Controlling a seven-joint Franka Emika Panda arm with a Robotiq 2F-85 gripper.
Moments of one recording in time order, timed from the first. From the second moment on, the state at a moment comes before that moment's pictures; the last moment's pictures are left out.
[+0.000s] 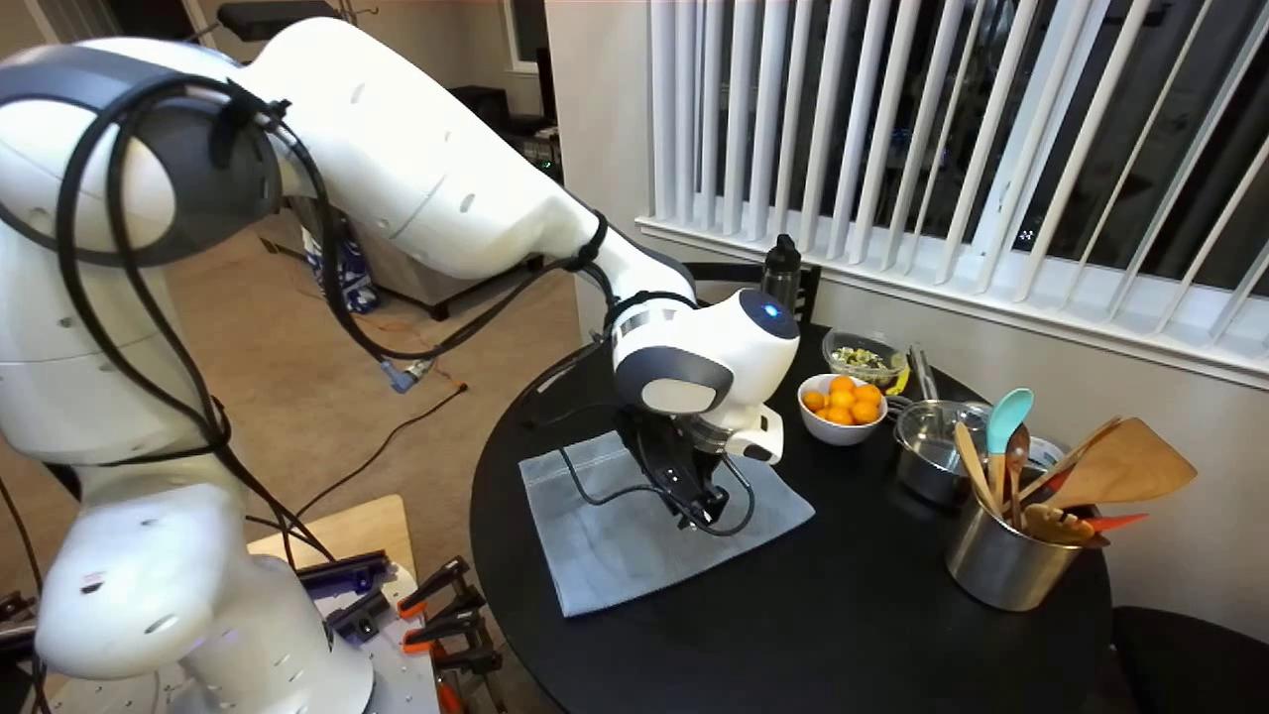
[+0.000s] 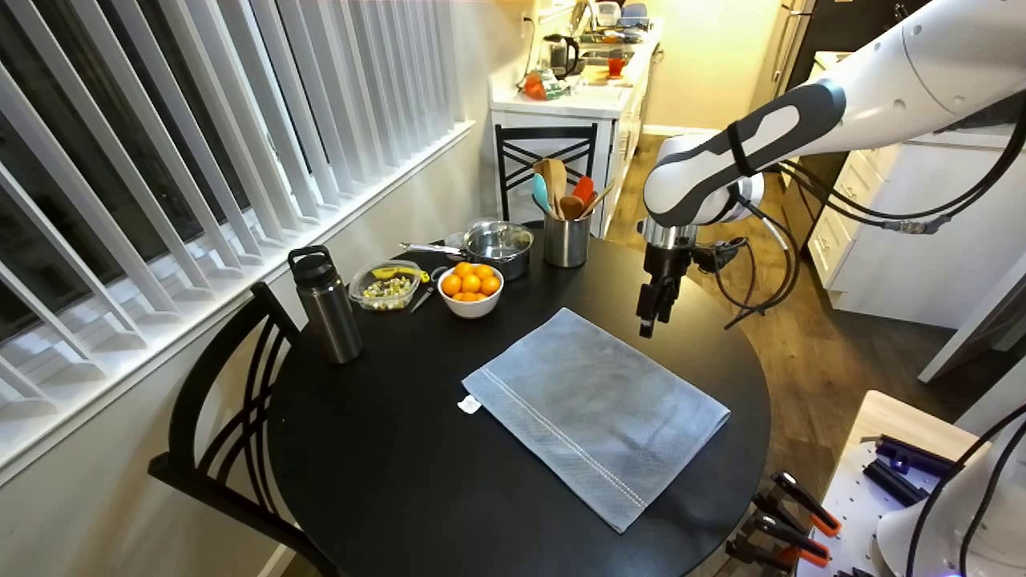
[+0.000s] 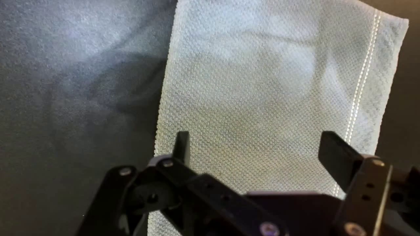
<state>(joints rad) -0.02 0.17 -0.14 -2.22 0.32 2.15 -0.47</state>
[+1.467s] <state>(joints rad) -0.29 0.58 -0.02 -1.93 0.60 2.02 -0.85</state>
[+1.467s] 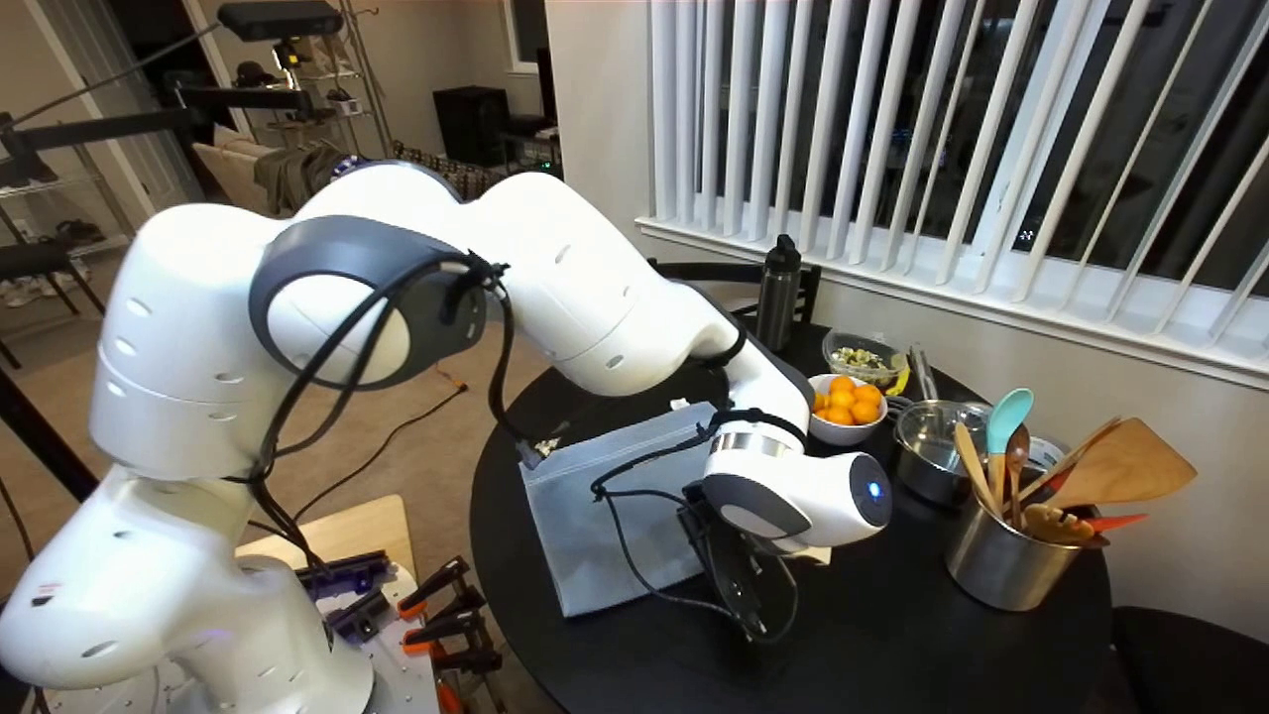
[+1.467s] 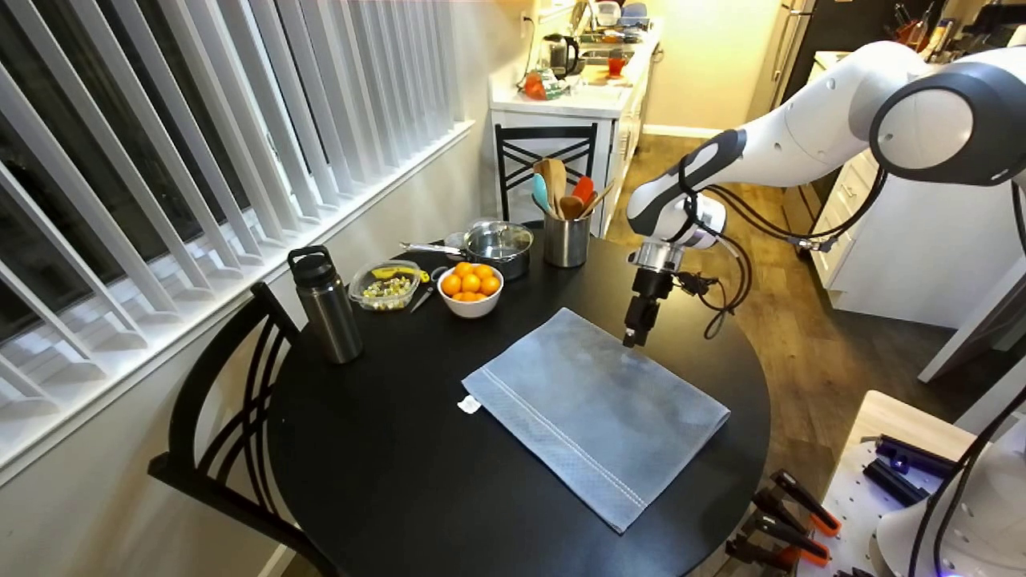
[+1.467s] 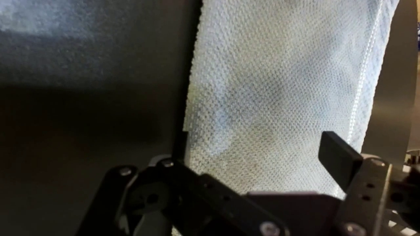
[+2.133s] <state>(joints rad) -0.28 0.58 -0.01 -1.96 0.68 2.18 -0.77</state>
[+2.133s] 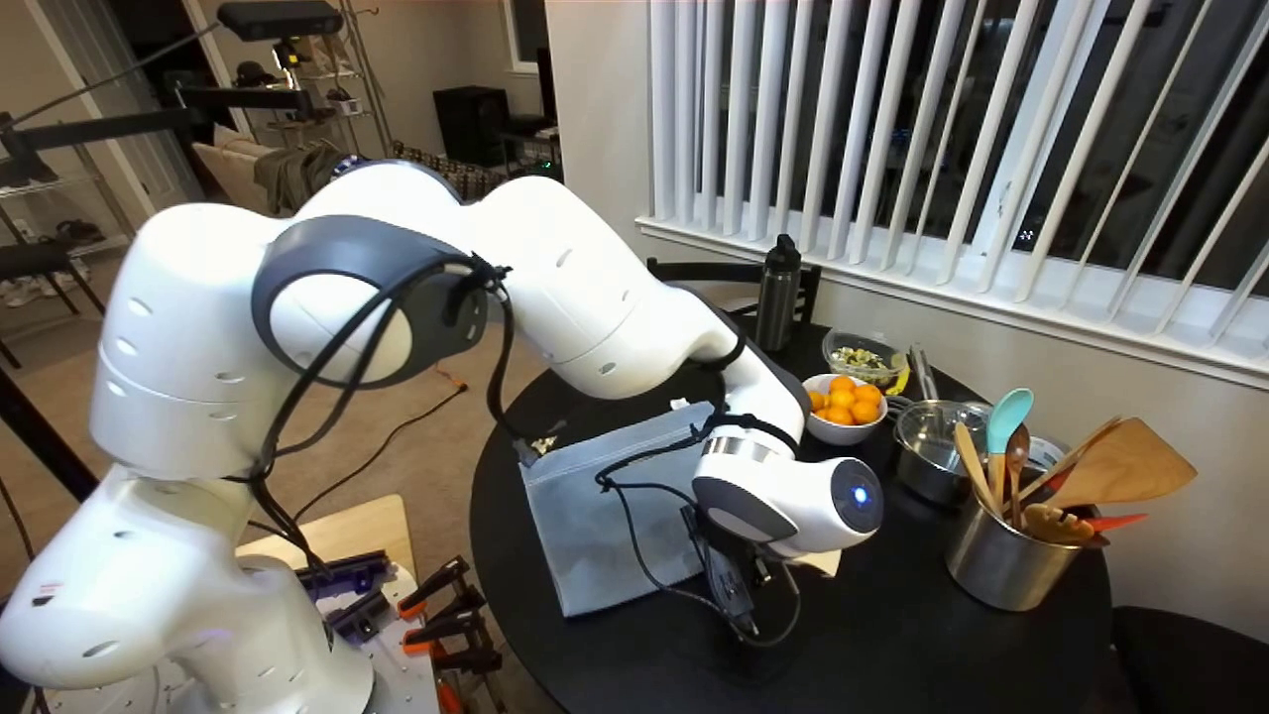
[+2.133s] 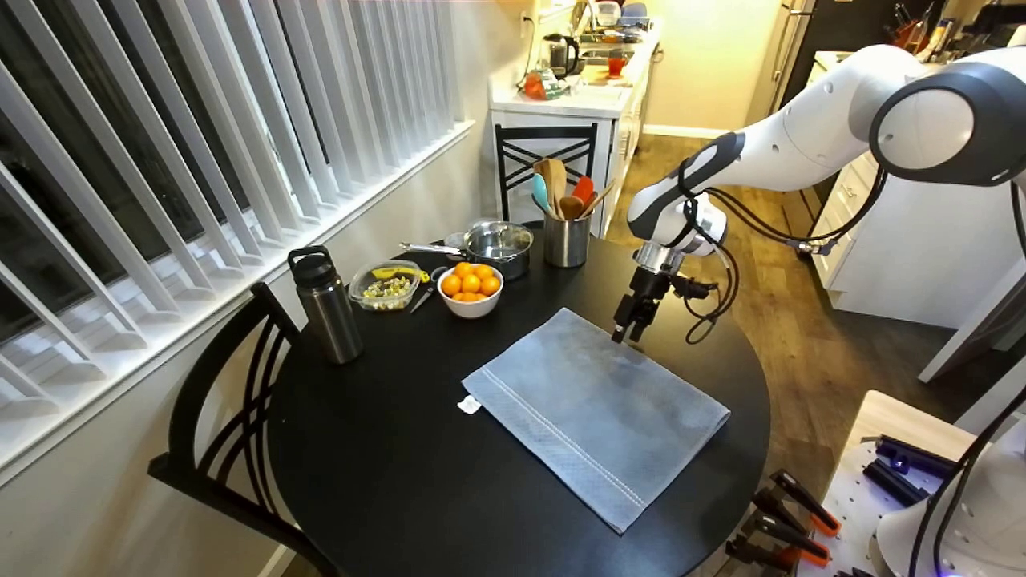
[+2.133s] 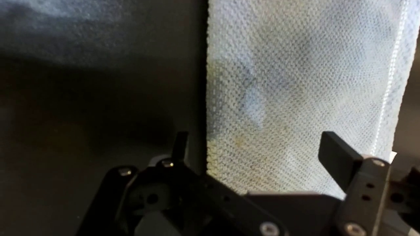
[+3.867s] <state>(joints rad) -0.23 0.58 0.02 -1.98 0.62 2.27 -0.61</state>
